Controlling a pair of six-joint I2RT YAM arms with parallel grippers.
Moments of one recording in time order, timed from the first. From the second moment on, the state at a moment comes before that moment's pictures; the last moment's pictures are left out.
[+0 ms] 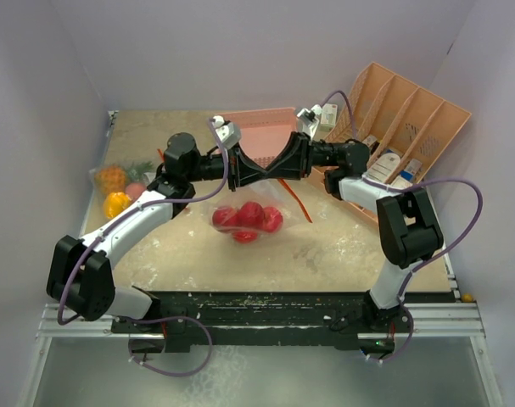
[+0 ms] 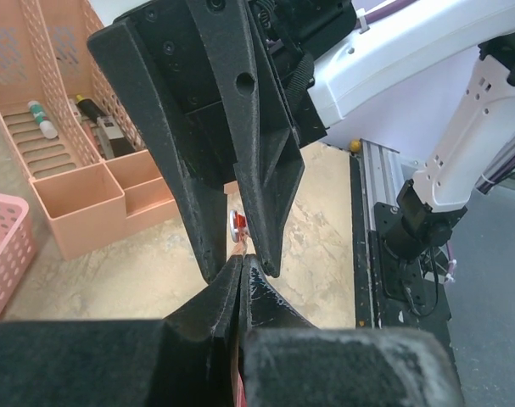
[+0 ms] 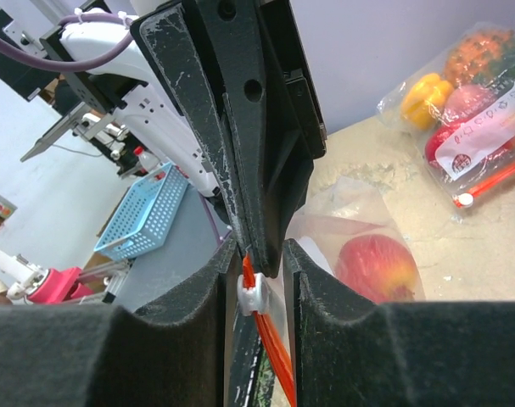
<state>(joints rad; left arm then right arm) -0.48 1.40 1.03 0.40 0.92 -0.27 0.33 1.79 1.07 1.47 -1.30 1.34</state>
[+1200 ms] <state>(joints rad) -0.48 1.34 1.00 0.34 0.81 -0.22 0.30 1.75 1.06 1.47 -1.25 1.27</state>
